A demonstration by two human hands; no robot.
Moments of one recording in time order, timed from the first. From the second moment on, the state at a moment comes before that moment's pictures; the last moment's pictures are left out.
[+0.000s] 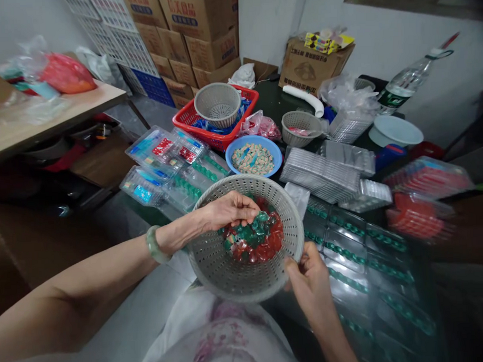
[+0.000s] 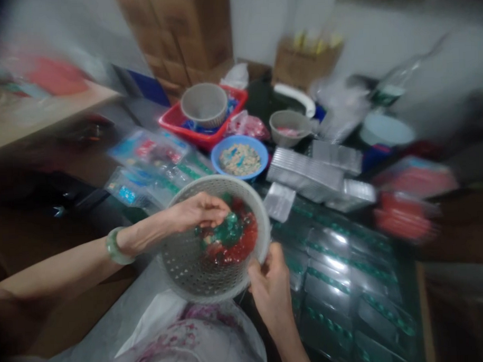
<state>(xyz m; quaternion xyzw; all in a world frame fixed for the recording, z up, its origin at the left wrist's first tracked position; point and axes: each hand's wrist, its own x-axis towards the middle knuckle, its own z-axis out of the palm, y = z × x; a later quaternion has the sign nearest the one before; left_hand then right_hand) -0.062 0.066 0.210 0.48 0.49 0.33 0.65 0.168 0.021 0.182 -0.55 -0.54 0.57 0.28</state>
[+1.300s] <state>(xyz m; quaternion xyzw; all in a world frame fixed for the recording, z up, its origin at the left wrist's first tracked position) -0.071 0.036 0.201 0.41 0.51 0.36 0.67 0.168 0.015 0.179 -0.55 -0.53 0.58 0.26</state>
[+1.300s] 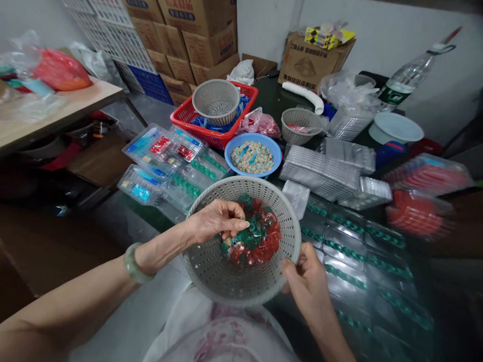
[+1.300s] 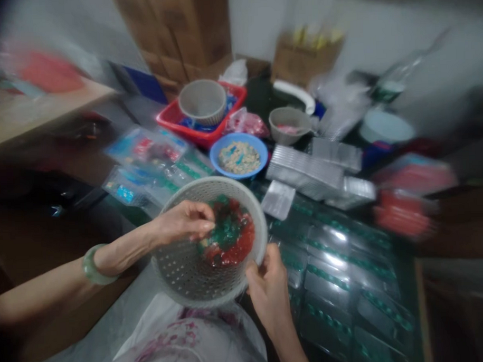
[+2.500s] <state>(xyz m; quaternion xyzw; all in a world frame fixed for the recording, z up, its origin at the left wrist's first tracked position) -0.042 0.064 0.199 0.31 0.43 0.40 0.75 0.165 0.020 0.167 -0.54 -0.58 0.54 0.27</state>
